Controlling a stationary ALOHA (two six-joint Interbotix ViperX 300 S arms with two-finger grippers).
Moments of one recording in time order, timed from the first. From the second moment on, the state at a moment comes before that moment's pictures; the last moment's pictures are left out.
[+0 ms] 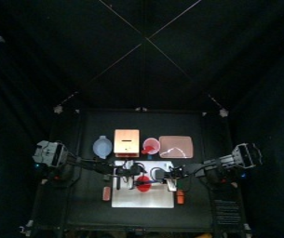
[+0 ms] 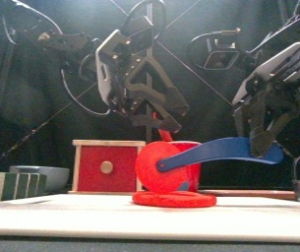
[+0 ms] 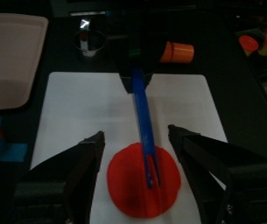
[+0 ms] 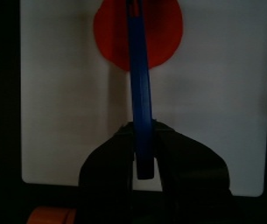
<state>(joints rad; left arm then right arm) -0.14 0.13 0.62 -0.12 -0.27 0.01 0.14 -0.17 0.82 0.08 0.34 0.03</state>
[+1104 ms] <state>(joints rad) -0.15 0.25 0.53 -0.12 -0.22 0.01 0.14 -0.17 0.82 0.07 0.32 0.03</state>
